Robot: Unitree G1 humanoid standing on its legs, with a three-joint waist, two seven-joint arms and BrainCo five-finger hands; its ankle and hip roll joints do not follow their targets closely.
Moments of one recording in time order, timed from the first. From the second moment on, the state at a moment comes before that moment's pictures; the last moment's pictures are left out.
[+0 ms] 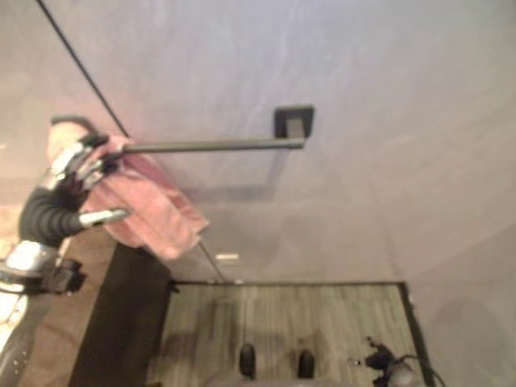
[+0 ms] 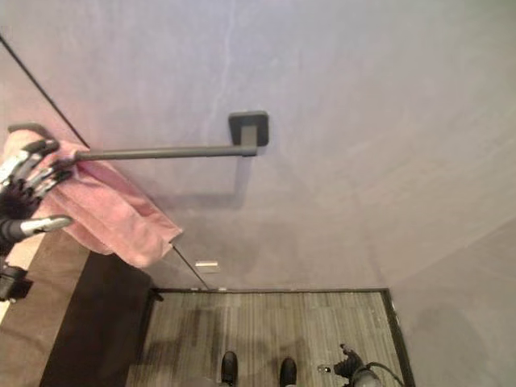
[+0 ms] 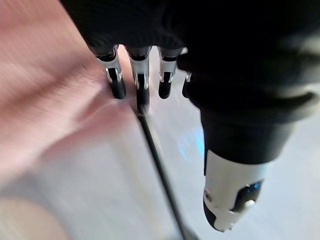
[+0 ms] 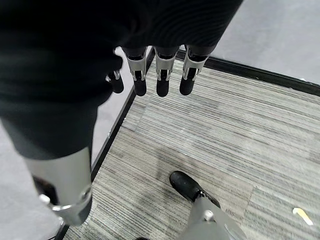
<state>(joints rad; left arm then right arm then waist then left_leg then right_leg) 0.42 0.90 0.42 -0.40 -0.72 -0.24 -0.04 0.00 -0.36 0.23 1.11 -0.08 -0.09 -0.09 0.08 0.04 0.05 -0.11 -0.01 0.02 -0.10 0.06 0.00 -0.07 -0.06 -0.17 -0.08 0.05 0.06</state>
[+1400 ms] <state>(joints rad) 0.21 1.01 0.44 0.05 -0.67 -0.28 0.12 0.04 -0.44 0.21 0.67 -0.07 -0.10 -0.06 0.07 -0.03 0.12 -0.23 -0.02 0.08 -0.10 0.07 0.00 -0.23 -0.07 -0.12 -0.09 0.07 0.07</state>
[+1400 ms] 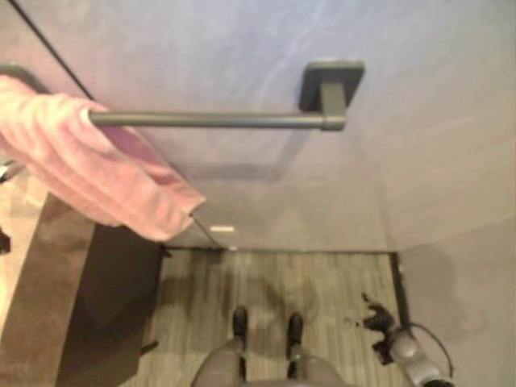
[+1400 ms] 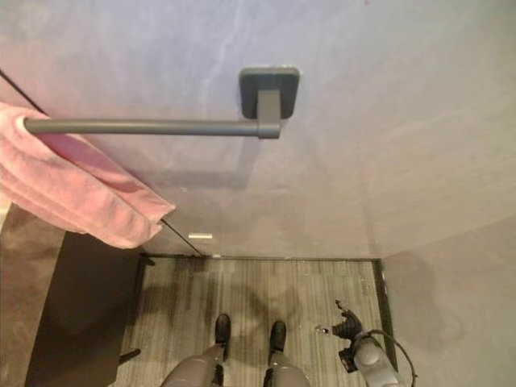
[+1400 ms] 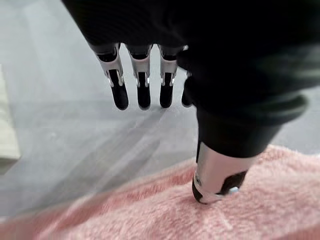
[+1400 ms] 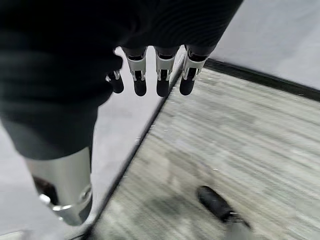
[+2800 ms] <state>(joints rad) 0.21 1.09 0.26 -0.24 -0.69 -0.17 -0.01 -0.46 -0.59 0.55 0.01 0.21 -0.09 0.02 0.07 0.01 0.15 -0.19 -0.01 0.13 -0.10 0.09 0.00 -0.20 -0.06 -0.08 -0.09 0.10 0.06</state>
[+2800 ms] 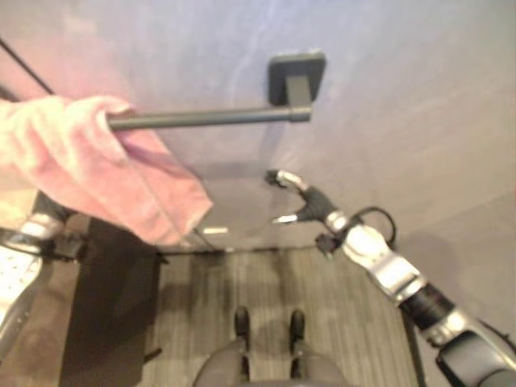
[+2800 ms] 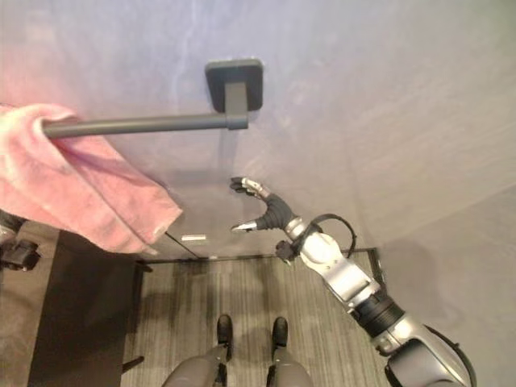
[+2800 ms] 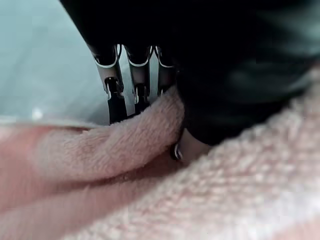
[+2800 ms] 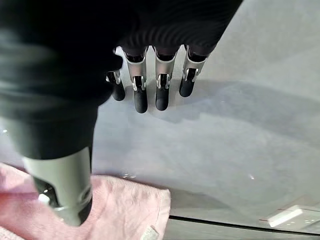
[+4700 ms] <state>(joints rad) 0.38 1.07 0.28 0.02 -0.54 -0.16 -0.11 -0.47 -0.59 0.51 -0.03 0.24 -0.09 0.05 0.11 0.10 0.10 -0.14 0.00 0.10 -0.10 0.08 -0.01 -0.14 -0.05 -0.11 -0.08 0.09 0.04</state>
